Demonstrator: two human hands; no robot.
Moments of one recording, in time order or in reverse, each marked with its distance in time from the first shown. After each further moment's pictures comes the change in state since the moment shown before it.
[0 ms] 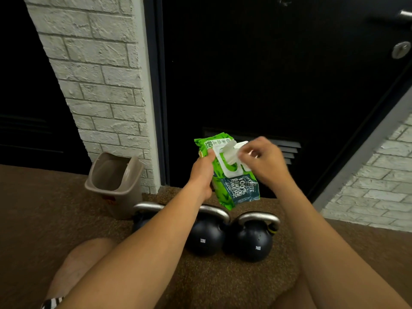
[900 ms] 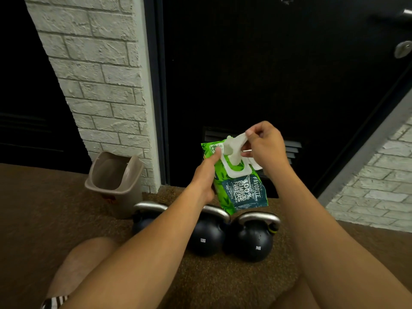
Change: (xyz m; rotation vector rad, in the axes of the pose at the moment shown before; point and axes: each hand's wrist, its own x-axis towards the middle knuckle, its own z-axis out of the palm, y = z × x) left_hand 0.003 -0.008 0.000 -0.055 -0.154 -0.106; right_hand 0.023 -0.028 0.001 0.302 0.120 0.256
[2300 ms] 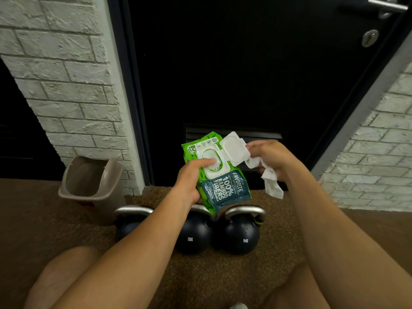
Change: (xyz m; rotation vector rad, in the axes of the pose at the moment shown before) left_hand 0.014 -0.015 0.006 -0.069 -0.023 -0.049; right_hand 0.004 0.037 -0.069 -0.020 -0.194 0.379
